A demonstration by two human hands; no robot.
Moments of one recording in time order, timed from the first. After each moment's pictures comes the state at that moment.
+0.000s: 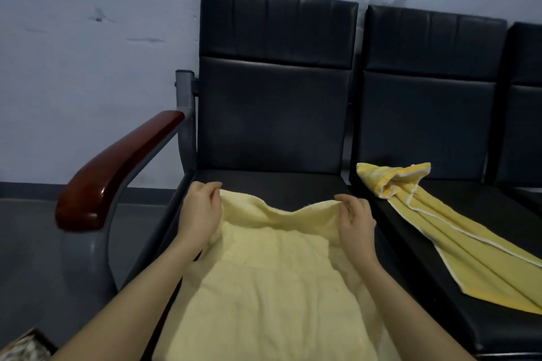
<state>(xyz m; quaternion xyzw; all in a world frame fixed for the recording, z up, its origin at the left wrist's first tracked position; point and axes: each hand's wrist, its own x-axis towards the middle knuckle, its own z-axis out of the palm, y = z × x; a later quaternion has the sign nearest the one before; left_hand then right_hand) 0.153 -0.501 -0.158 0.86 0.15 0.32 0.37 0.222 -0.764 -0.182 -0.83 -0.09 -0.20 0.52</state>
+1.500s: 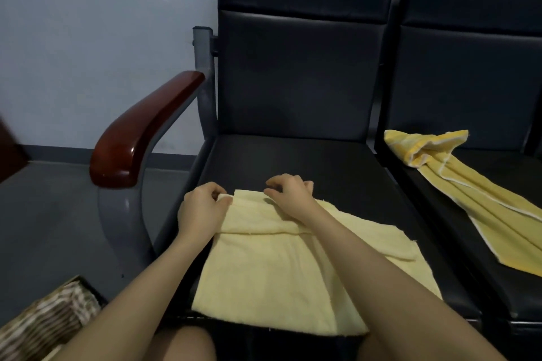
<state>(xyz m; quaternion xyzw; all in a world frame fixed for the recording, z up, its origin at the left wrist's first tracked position) 0.108 -0.474 -0.202 0.87 0.25 0.22 0.36 0.217 -0.630 -0.202 -0.93 -0.25 0.03 0.27</state>
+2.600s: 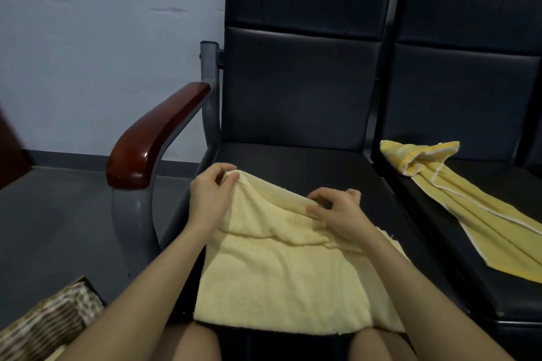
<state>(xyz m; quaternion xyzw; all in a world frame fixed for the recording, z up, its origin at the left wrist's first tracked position) 0.103 -0.486 -0.165 0.77 0.15 0.34 0.52 0.186 -0.724 -0.178 -0.89 -0.25 0.04 0.37</state>
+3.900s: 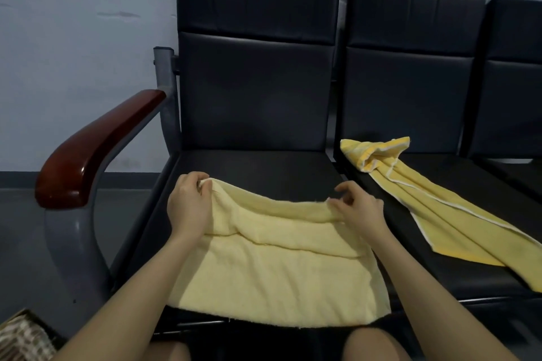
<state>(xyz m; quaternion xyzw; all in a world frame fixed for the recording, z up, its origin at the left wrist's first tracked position) 0.137 -0.523 -0.180 0.83 0.21 0.35 0.39 0.215 -0.821 -0.180 -0.93 -0.09 -0.10 0.35</state>
